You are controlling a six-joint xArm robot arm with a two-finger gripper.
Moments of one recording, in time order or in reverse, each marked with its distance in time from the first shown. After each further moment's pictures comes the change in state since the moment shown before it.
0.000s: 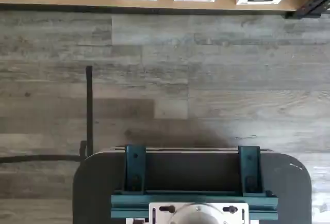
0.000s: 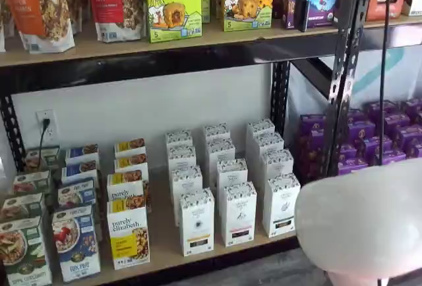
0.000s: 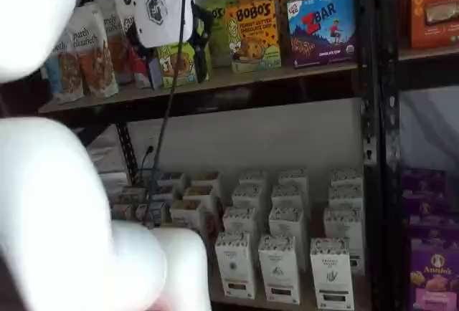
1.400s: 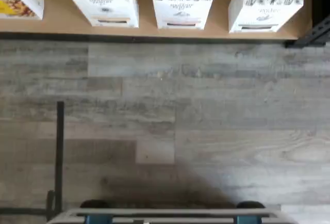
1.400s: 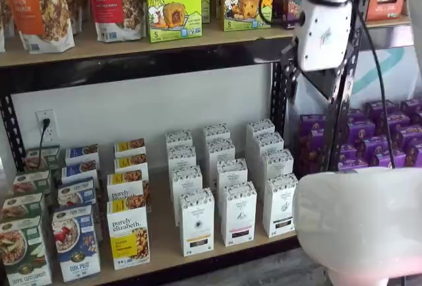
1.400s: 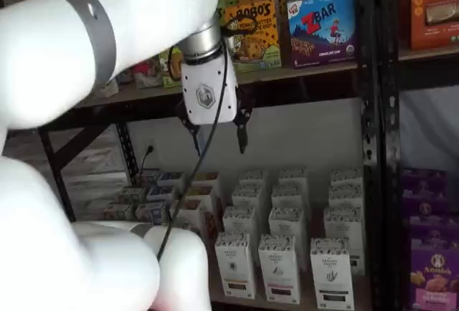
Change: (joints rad) arm -0.144 -0.093 0.513 -0.013 -0.500 -0.154
